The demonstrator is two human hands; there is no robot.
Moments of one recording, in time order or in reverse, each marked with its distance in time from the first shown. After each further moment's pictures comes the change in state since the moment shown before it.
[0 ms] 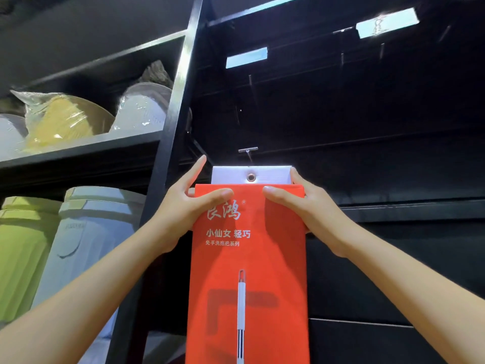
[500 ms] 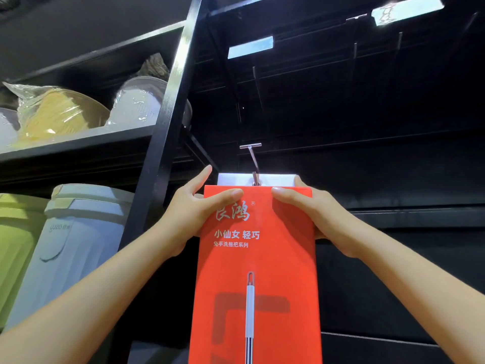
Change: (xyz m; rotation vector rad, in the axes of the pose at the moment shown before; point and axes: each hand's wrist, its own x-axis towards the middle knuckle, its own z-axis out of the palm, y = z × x) left_hand 0.027 -0.027 0.013 -0.006 0.022 -0.115; right_hand 0.039 0.034 -0.008 0.019 -0.023 0.087
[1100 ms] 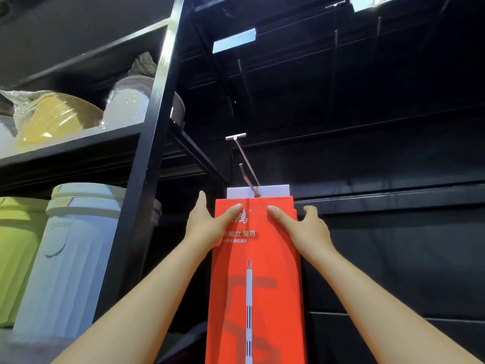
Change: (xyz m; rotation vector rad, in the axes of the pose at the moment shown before) left_hand 0.015 -0.064 0.040 0.320 0.236 -0.173; right_hand 0.004 0.076 0.027 -0.131 0.367 0.248
